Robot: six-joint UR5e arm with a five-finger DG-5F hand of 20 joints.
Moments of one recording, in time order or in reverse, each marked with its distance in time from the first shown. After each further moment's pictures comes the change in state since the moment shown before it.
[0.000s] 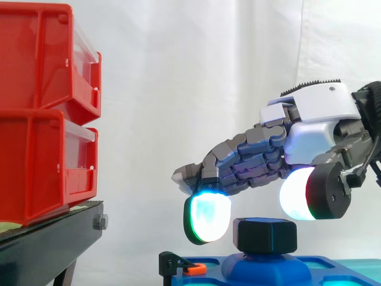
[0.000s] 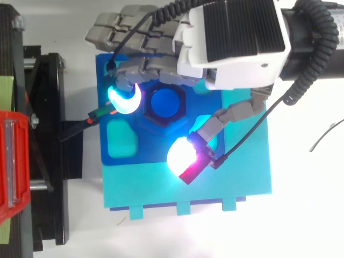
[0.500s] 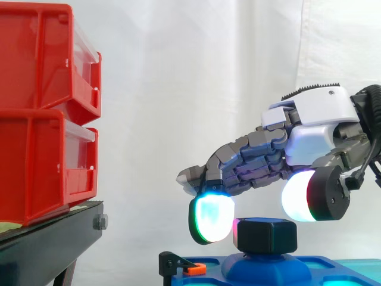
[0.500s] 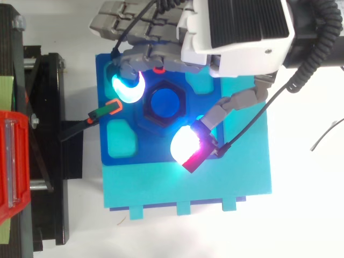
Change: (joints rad) arm -0.019 0.001 0.000 -0.011 -0.019 -0.010
